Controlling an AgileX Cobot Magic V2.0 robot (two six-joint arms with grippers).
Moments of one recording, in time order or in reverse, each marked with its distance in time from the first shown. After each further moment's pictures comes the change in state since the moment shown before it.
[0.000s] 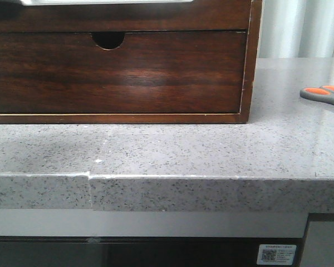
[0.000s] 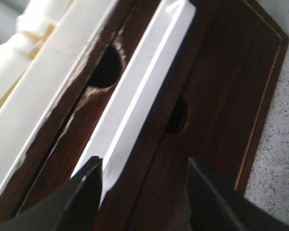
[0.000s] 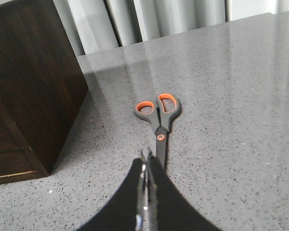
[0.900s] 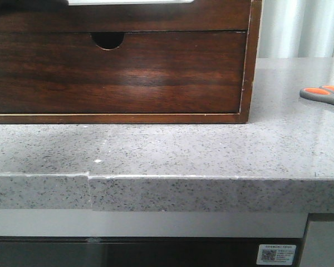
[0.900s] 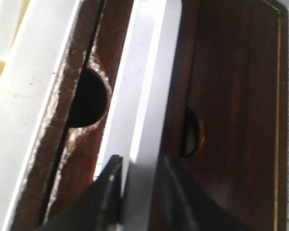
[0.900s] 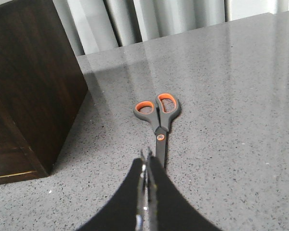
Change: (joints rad) left arm -0.007 0.204 -0.167 0.192 -0.011 0.026; right arm 0.000 0.000 0.000 0.000 0.000 0.000
